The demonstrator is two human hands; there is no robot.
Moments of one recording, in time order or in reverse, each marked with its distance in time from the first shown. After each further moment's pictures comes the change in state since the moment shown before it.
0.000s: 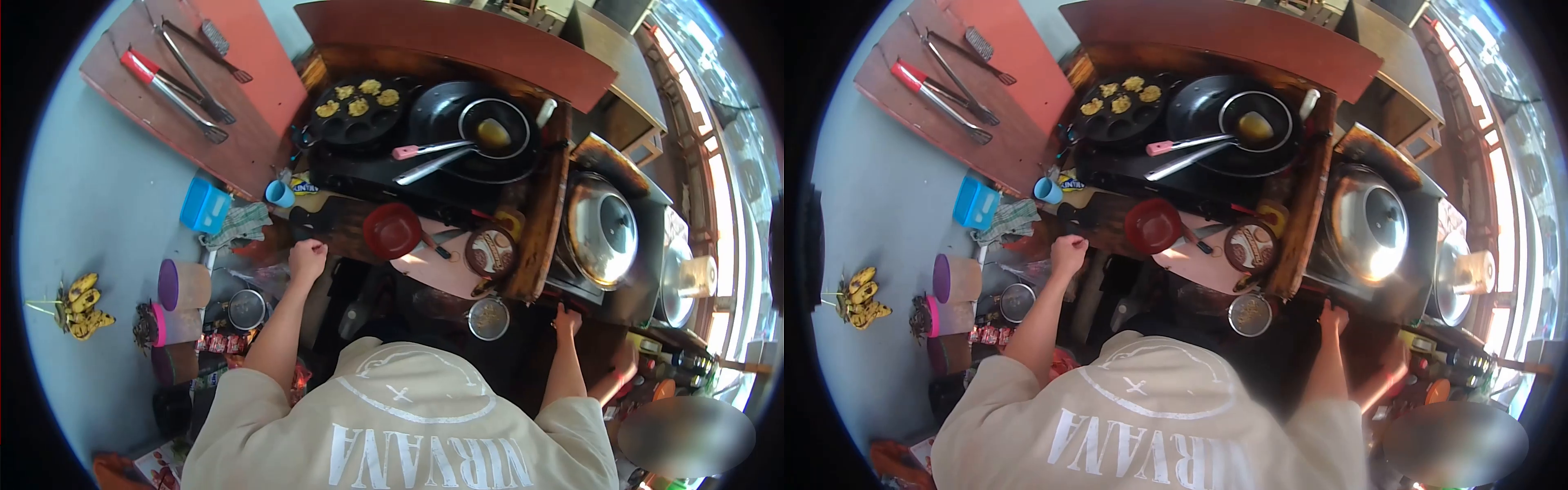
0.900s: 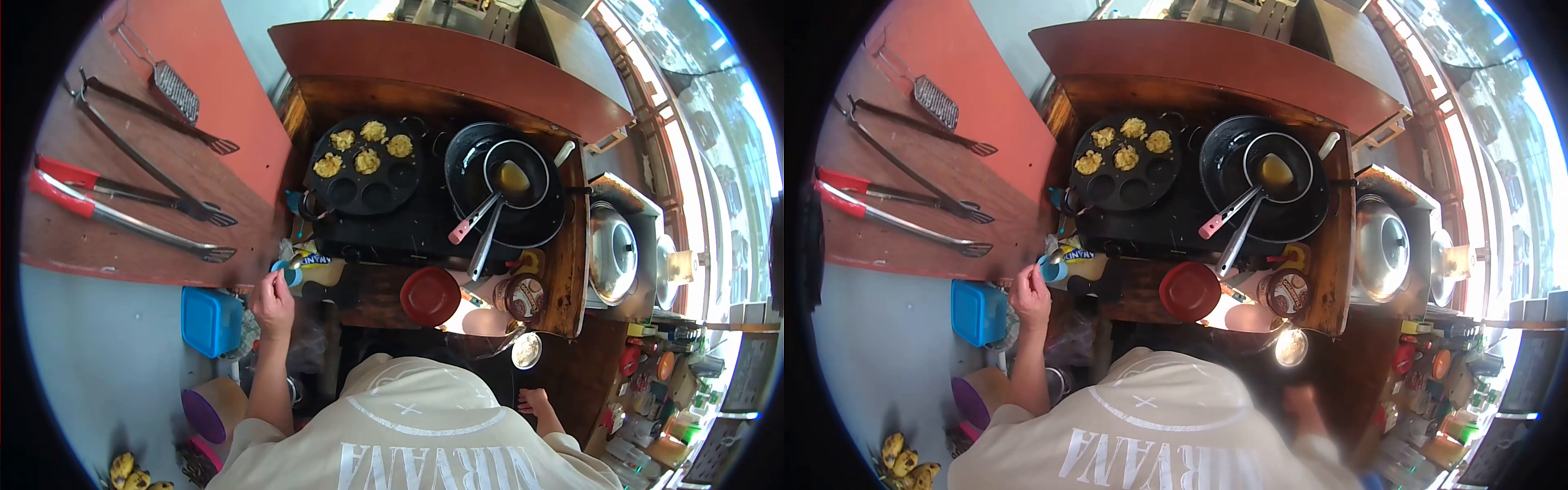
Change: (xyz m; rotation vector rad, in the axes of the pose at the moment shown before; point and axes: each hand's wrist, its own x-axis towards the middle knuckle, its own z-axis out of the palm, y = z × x) left_hand 0.185 -0.039 -0.110 -0.107 0.545 0.697; right_hand -0.262 -0.021 0.045 -0.017 -0.790 0.641
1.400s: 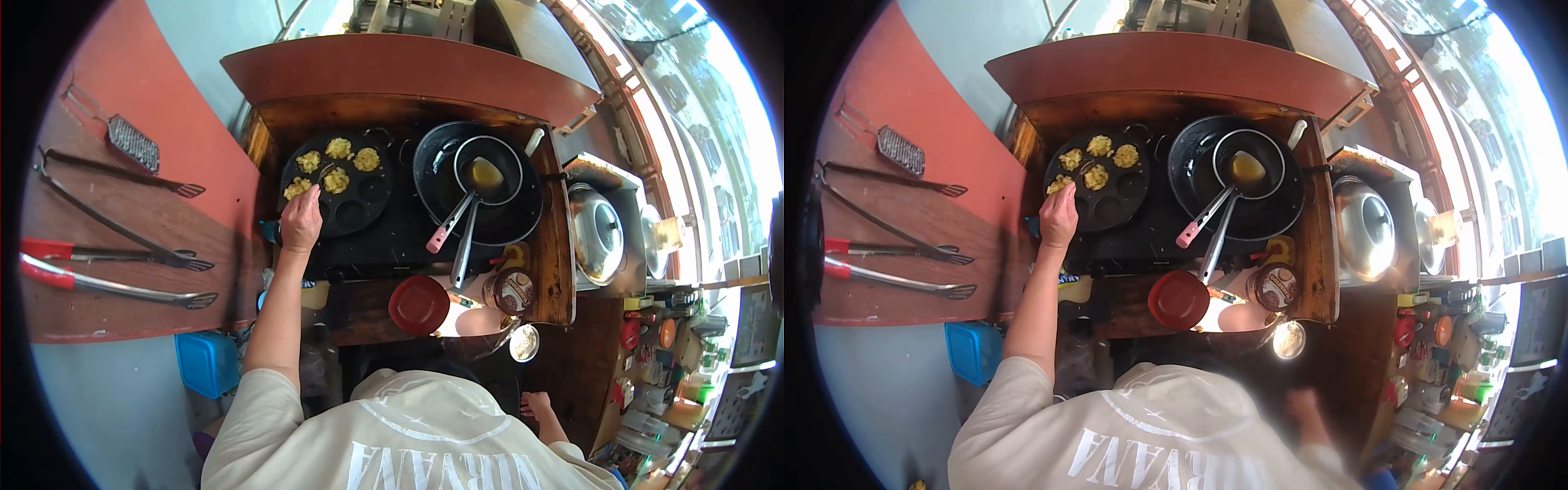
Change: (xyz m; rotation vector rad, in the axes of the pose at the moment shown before) left_hand 0.119 0.011 0.198 -0.258 -0.013 0.273; right_hand -0.059 0.011 0.032 0.279 0.186 0.042
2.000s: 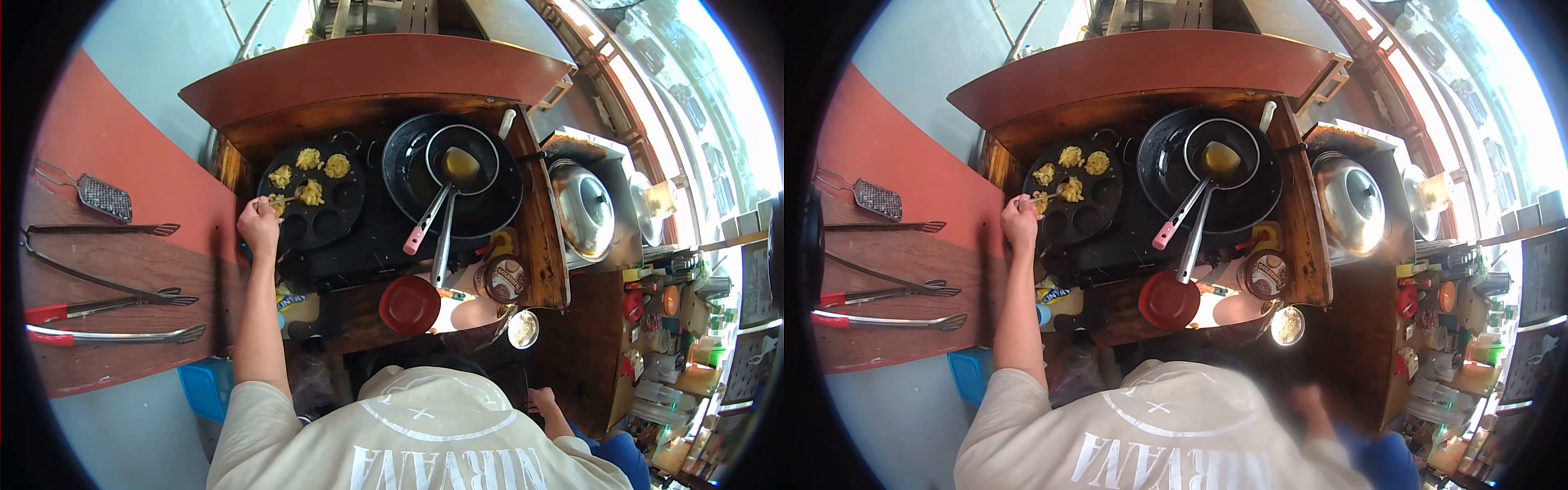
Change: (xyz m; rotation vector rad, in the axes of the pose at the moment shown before) left_hand 0.032 -0.015 -0.003 -0.271 -0.143 -0.886; right_hand 0.058 0.096 0.021 -0.310 -0.028 -0.333
